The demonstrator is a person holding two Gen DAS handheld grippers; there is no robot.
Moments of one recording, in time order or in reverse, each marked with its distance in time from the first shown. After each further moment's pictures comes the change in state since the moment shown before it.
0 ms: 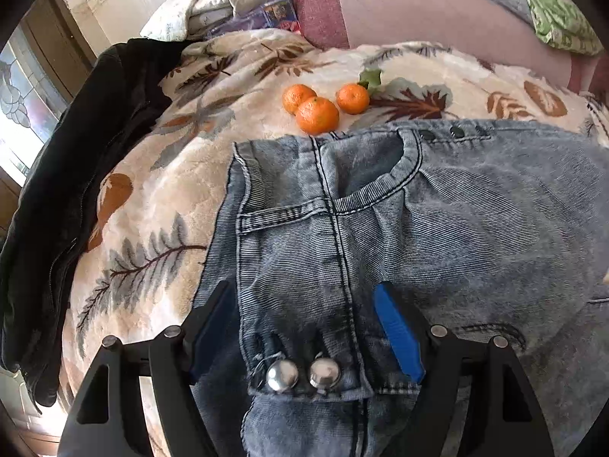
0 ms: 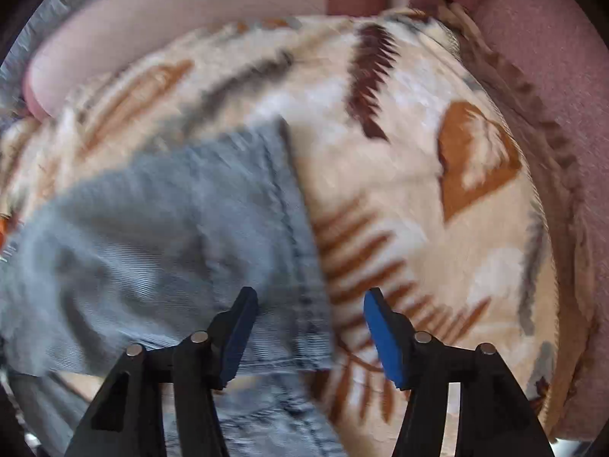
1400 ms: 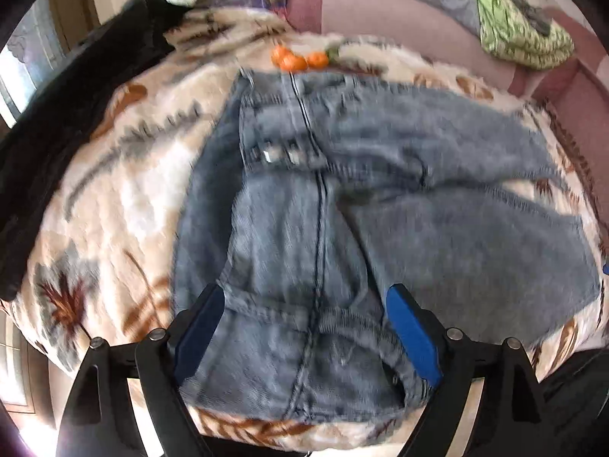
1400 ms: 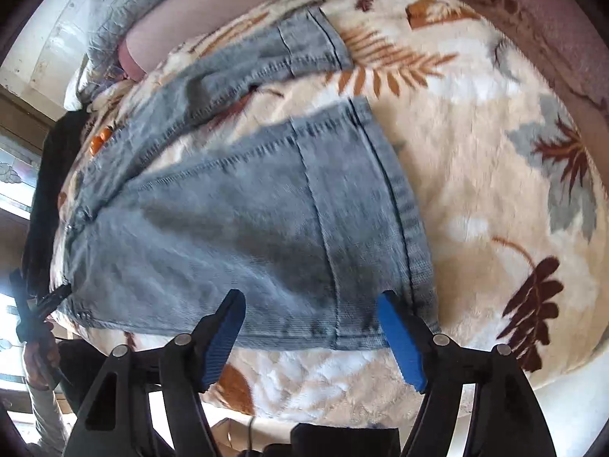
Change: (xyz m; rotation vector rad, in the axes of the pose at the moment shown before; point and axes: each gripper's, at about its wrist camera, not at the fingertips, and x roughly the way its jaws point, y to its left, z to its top) left arm -0.089 0.036 -0.103 -0.095 0.009 -0.239; right arm -0.103 -0.013 -0.193 -0.038 -0.023 0.368
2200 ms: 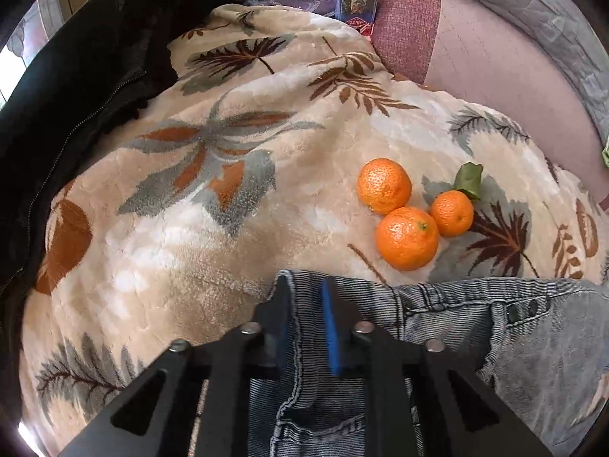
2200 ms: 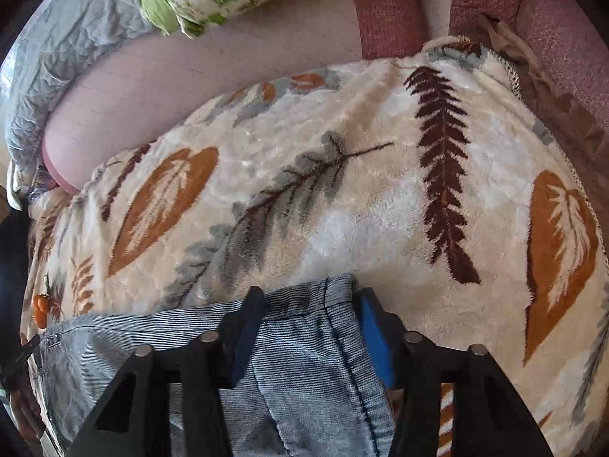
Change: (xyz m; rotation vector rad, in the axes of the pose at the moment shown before) left arm 0.173 0.052 0.207 -0.173 0.056 0.136; right arm 0.165 -0.017 0.291 0.043 -0.040 -0.197
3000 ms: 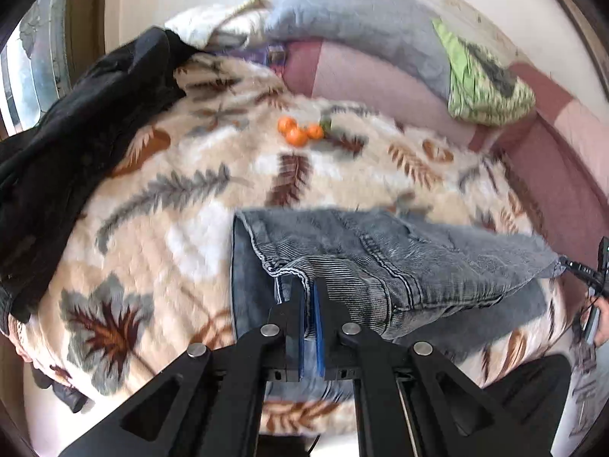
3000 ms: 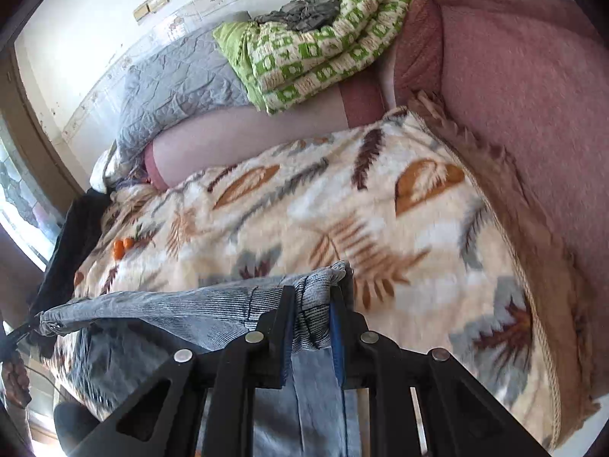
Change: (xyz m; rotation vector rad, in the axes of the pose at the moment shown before) left arm -0.213 0.082 -0.225 0.173 -0.095 -0.304; right arm -0.216 -0.090 -0.263 -0.073 -0.226 0.183
